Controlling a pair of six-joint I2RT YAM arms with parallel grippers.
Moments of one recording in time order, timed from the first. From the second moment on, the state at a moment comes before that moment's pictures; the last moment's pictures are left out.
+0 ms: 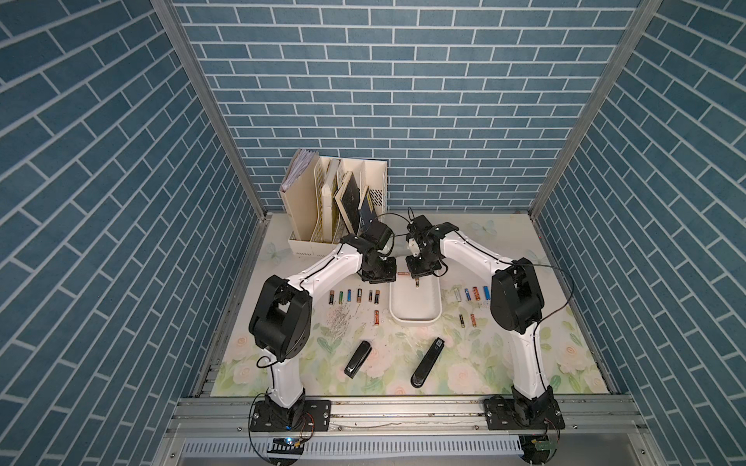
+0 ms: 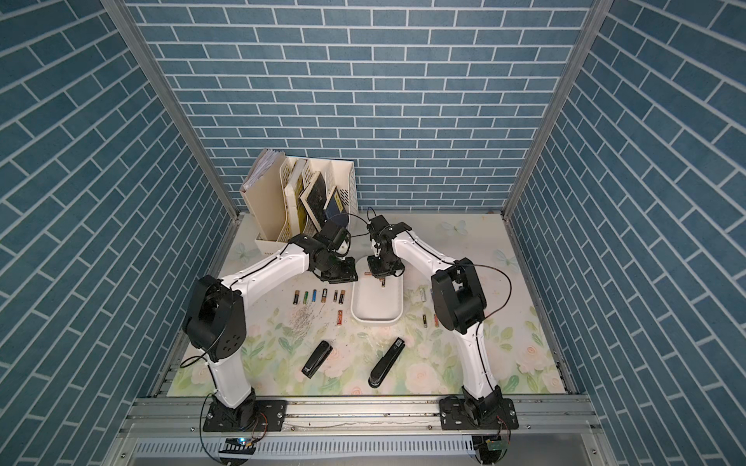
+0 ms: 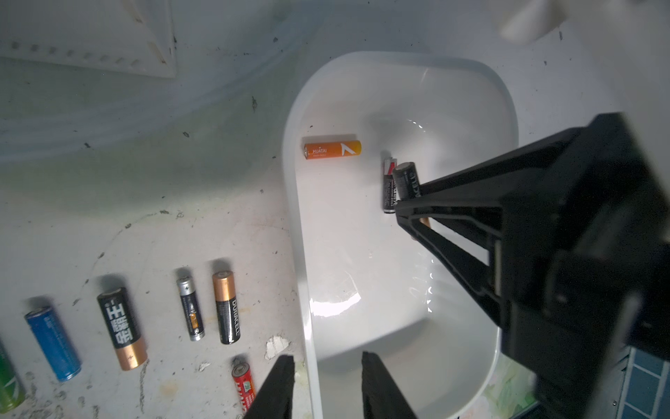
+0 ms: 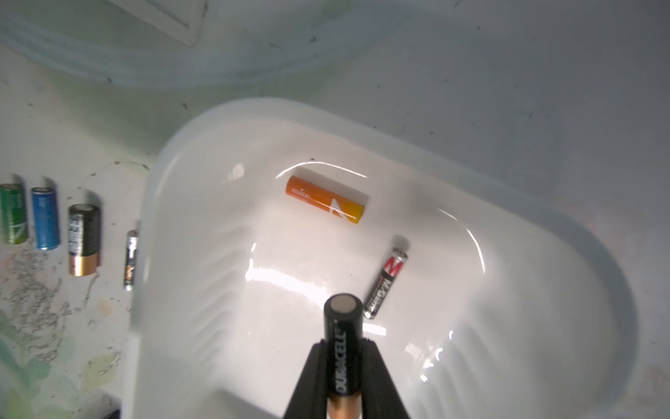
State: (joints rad) left arm -0.56 1.86 1.51 -0.81 0.23 -0.52; right arm 0.63 2.15 1.85 -1.02 -0.13 0.24
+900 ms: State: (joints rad) left arm -0.54 1.88 1.54 -0.80 0.28 -0.49; right arm 0.34 1.57 1.22 -1.07 -0.05 0.22
